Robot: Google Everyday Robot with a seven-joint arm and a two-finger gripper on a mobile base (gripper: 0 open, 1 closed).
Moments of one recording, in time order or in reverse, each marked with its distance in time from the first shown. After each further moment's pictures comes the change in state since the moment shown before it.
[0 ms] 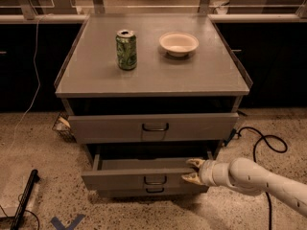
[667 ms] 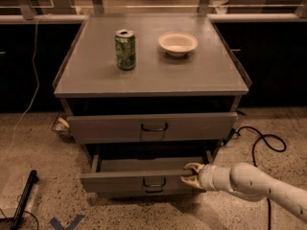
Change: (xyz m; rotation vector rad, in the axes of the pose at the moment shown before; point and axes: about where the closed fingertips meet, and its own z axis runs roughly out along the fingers) arm 0.002 0.019 -0.004 -0.010 -0.031 0.020
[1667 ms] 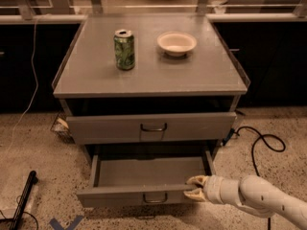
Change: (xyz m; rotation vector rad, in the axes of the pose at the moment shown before) arm 0.005 0.031 -0.031 0.006 -0.013 0.021
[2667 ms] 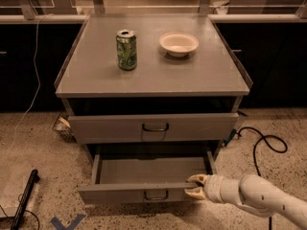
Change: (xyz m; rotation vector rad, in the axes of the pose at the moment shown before) arm 0.000 0.000 0.000 0.000 0.000 0.000
